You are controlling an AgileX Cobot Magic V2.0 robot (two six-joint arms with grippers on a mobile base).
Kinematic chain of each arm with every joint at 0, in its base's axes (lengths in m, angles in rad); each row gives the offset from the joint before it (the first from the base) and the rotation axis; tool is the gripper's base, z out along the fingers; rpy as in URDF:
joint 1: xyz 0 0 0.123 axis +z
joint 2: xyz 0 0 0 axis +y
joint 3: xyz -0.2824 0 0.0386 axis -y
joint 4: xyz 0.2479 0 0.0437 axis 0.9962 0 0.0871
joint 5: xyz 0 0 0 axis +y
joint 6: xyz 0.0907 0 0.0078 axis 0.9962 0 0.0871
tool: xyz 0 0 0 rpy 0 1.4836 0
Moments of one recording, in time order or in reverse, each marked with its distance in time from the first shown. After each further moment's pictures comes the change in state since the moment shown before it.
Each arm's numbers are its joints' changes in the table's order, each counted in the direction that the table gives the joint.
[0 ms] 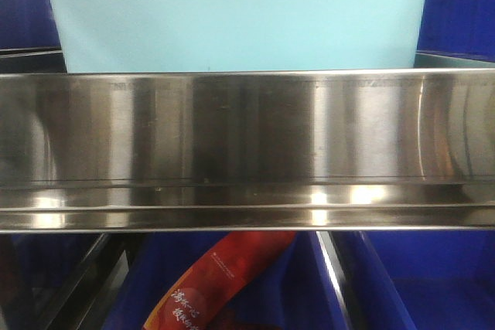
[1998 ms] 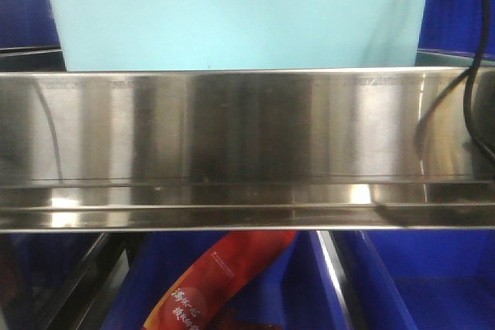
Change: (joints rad) left arm -0.303 1.193 0.992 0.237 0.594 -0.494; right arm 0.328 1.167 0.885 -0.159 0.585 0.287
